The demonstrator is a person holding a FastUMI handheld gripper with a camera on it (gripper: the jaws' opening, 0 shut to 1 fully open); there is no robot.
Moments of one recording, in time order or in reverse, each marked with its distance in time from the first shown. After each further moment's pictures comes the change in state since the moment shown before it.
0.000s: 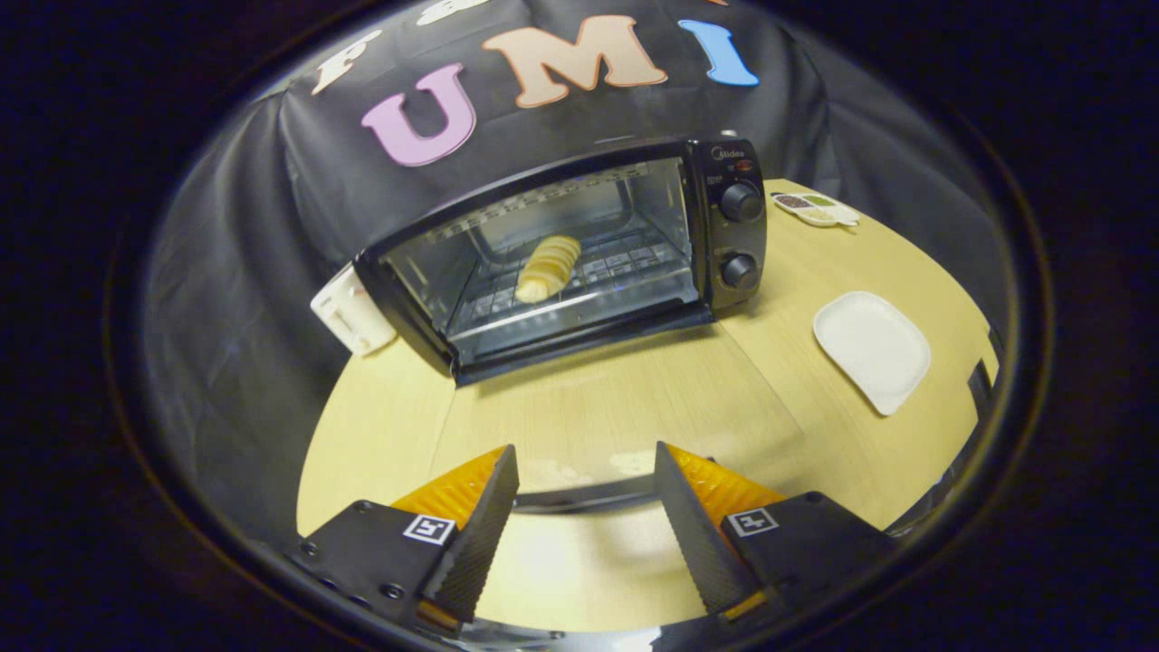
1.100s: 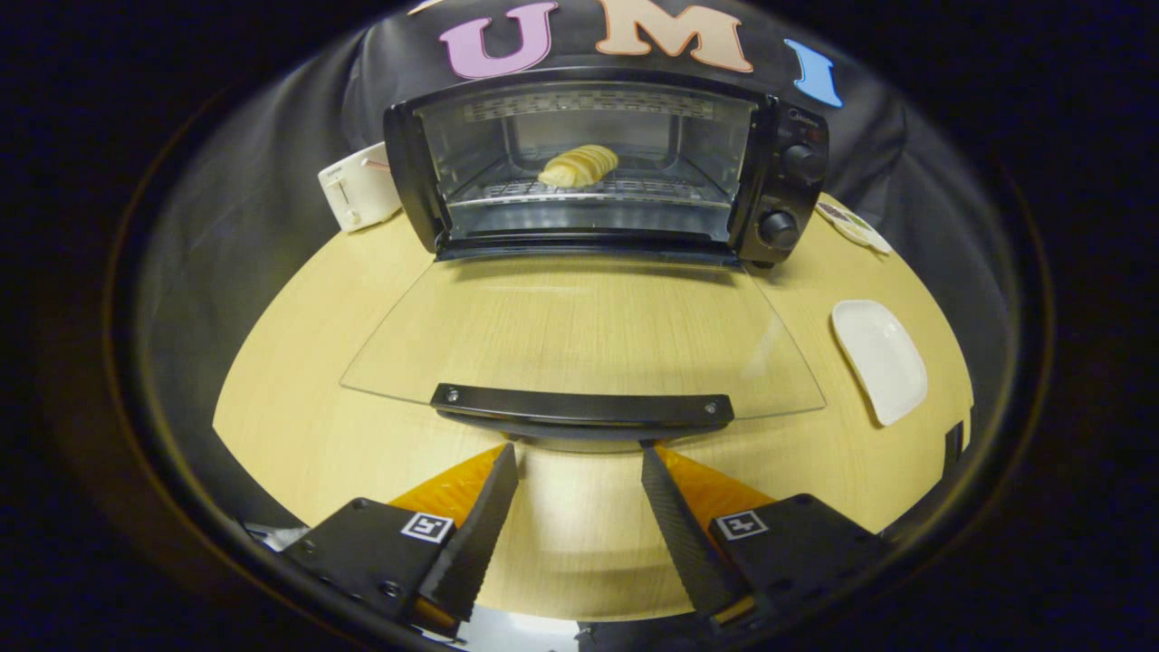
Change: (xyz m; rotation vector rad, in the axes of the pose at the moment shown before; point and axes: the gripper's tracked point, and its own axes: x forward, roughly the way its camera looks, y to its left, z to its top) arm 0.022 -0.020 -0.053 -0.252 0.134 -0.068
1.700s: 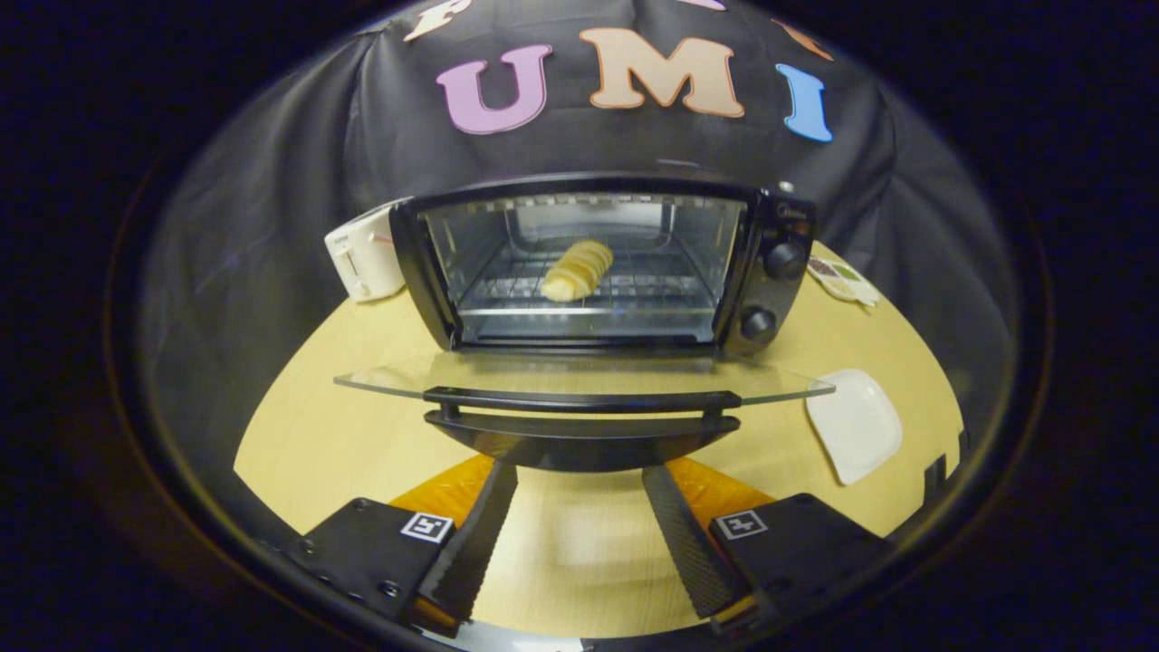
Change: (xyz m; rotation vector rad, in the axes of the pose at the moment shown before) arm -0.030 0.004 0.104 0.027 -0.222 0.005
